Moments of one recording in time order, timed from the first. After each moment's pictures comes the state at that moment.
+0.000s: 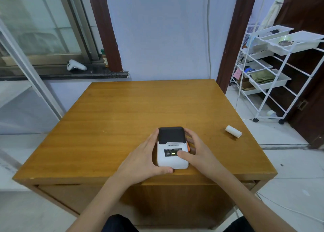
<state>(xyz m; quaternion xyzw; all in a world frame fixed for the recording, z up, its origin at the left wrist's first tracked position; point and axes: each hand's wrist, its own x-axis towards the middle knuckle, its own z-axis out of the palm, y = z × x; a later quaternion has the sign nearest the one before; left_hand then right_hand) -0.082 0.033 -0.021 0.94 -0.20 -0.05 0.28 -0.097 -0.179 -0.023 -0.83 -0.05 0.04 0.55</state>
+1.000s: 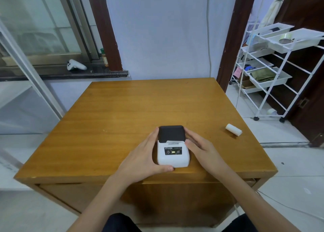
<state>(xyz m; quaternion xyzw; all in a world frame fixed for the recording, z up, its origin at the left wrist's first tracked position) -0.083 0.033 -0.020 0.94 -0.20 -0.04 0.28 -0.096 -0.190 -0.029 -0.80 -0.04 0.02 0.60</state>
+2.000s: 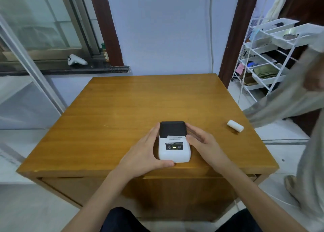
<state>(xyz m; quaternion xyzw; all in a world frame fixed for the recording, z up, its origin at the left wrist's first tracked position) -0.081 0.032 -0.021 0.94 -0.20 -0.05 0.28 -0.090 -0.191 -0.028 -0.78 -0.03 0.02 0.62</state>
